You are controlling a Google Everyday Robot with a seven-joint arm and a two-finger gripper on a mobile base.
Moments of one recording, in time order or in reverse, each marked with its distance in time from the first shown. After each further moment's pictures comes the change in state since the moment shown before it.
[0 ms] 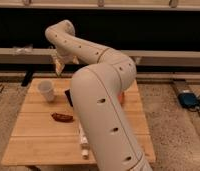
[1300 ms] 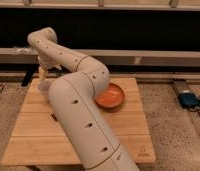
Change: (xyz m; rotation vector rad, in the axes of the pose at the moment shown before) arm 0.041 -0.098 0.054 0.120 -0.042 -0.176
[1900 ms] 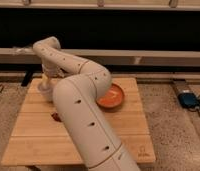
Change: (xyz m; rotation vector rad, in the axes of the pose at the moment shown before) arm -0.023 -0.007 0.039 0.043 -0.040 0.024
